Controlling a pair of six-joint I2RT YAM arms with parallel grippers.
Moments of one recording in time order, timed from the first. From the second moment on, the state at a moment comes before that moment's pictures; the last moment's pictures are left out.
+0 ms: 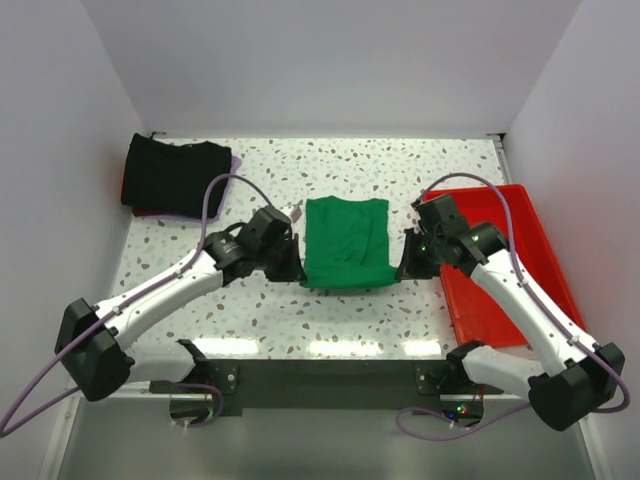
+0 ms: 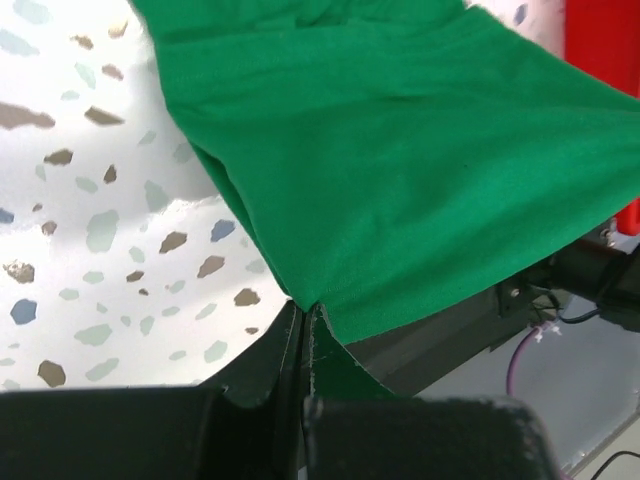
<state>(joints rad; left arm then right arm) -0.75 1.25 0.96 -0.64 0.12 -0.70 0.46 1.11 1.05 -1.03 -0.12 0.56</state>
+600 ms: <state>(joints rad) -0.58 1.57 1.17 -0.54 0.21 -0.67 0.36 1.46 1.35 -0.93 -0.04 0.51</state>
